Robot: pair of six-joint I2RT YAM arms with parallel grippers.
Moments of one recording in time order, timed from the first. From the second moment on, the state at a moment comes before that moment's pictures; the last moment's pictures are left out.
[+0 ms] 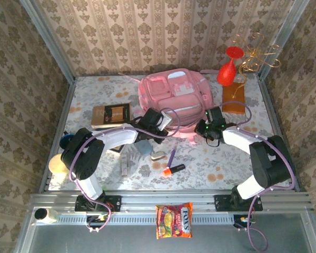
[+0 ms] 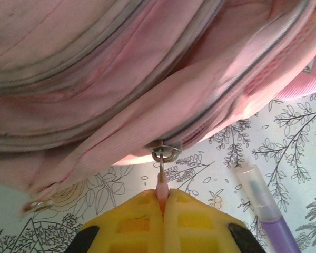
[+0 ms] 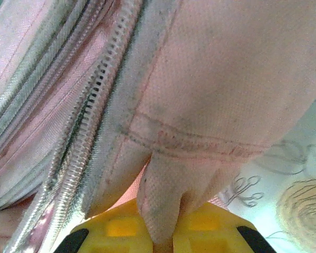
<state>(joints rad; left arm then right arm) -0.76 1.73 1.04 -0.22 0.13 0.01 0.25 1.54 0.77 -0.16 -0.15 0.76</state>
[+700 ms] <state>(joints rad) -0.81 1.73 1.03 -0.18 0.28 -0.05 0.08 1.58 0.94 -0.40 -0.21 0.54</state>
